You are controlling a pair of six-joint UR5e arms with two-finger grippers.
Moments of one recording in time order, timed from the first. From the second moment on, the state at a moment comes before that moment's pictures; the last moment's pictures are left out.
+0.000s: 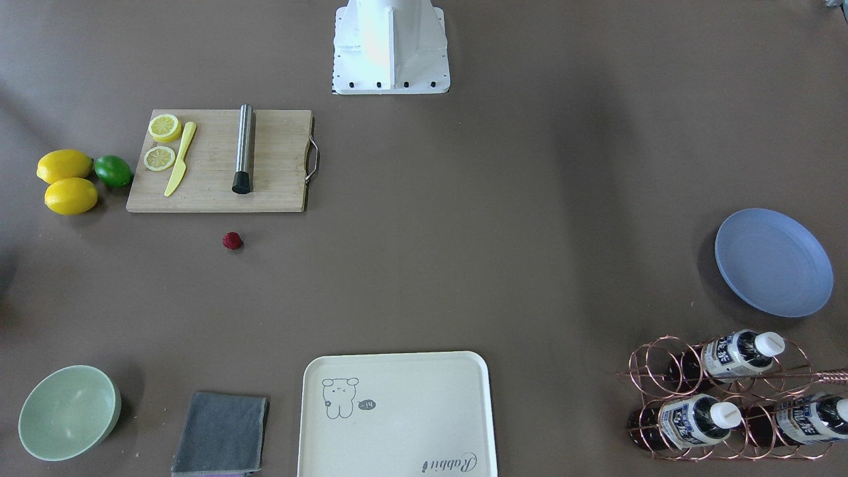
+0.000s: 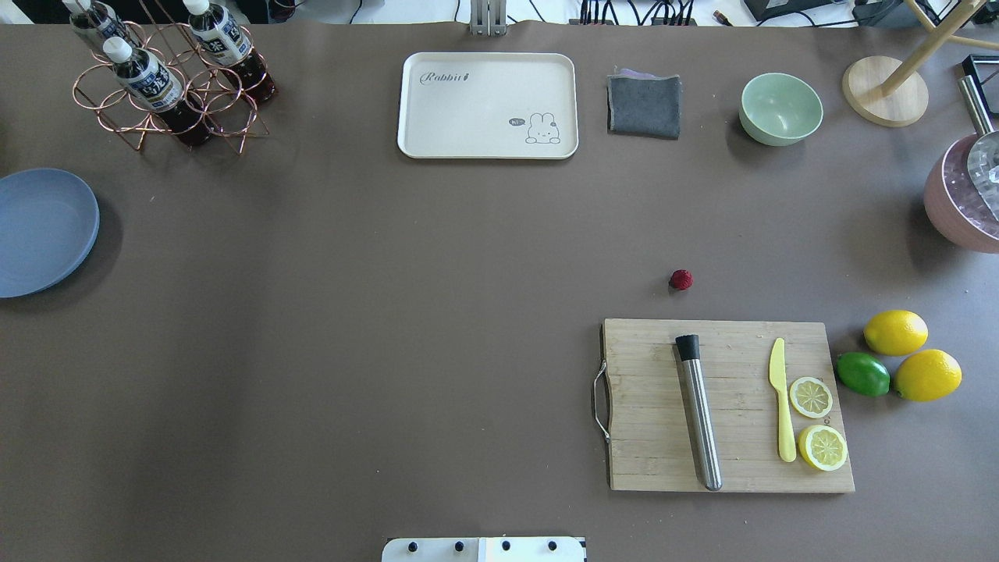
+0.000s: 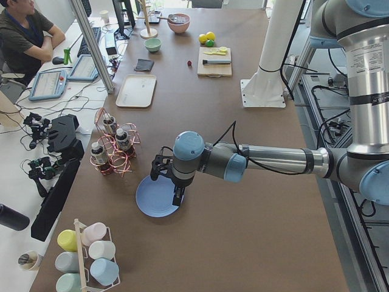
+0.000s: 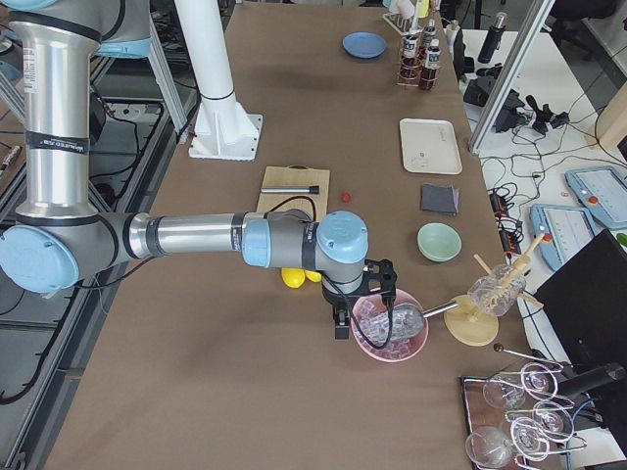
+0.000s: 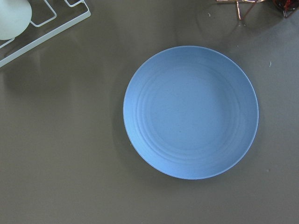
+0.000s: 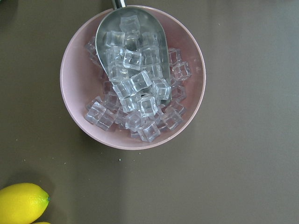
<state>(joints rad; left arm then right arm) -1.53 -1.38 -1.80 -1.83 -2.36 -0.11 1.65 -1.66 1.76 -1.67 2.35 -0.09</state>
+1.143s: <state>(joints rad) -1.33 -1.66 -1.25 -2.18 -2.24 -0.16 1.56 -1.64 1.81 -1.64 2.41 0.05</state>
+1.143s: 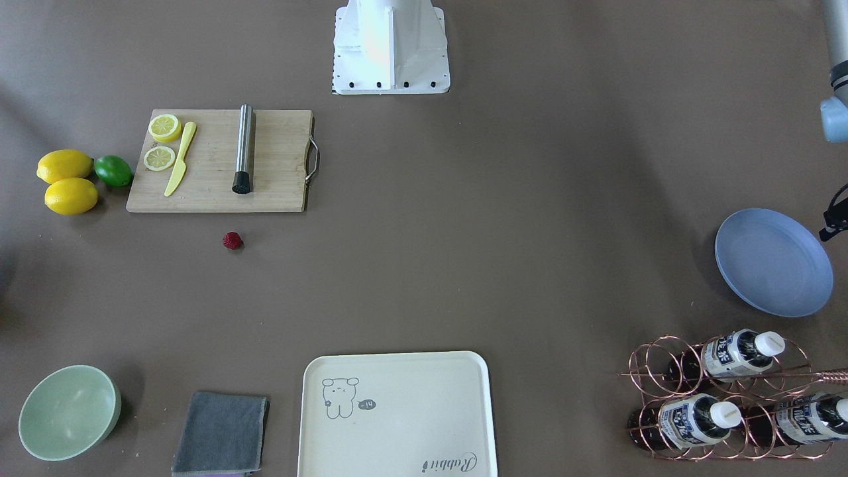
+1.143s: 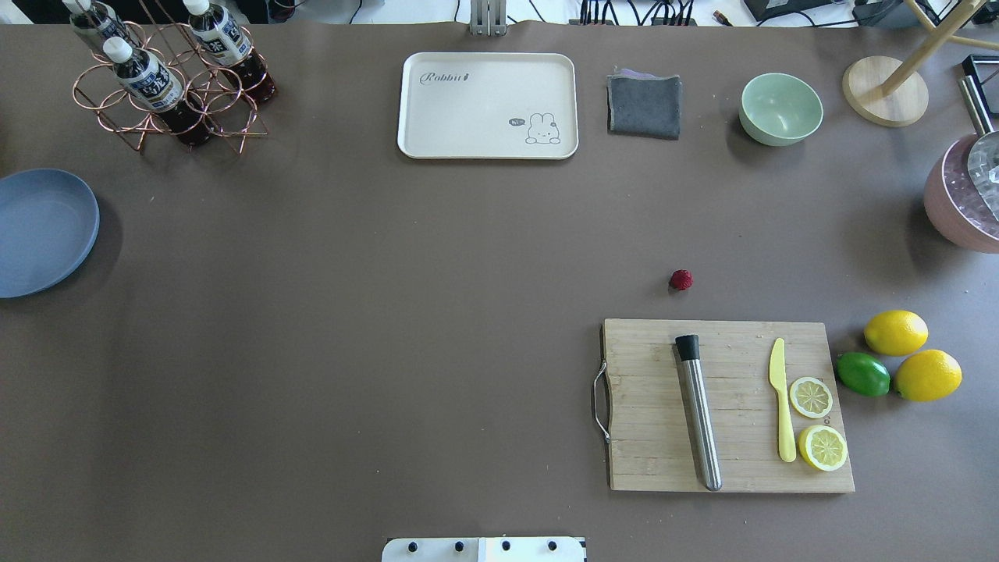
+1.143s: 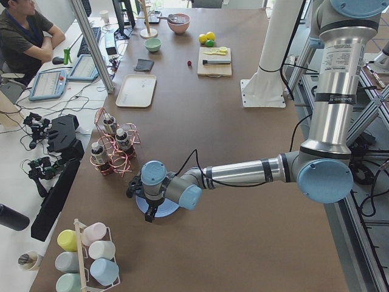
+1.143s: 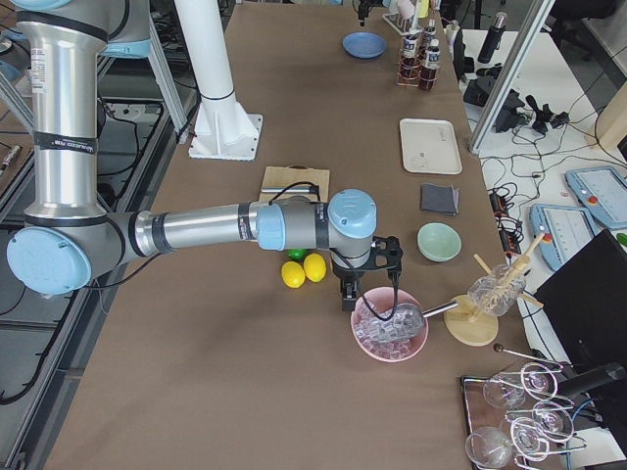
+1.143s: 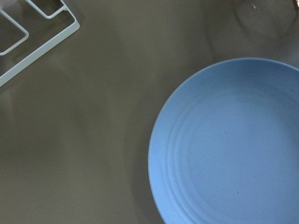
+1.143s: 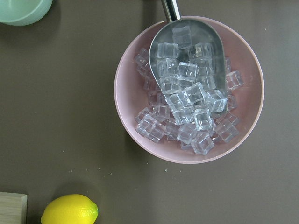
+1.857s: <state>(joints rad) -1.29 -1.69 -1.16 -2.25 -2.27 -0.18 1.54 -1.65 1.81 -1.55 2.41 0.13</state>
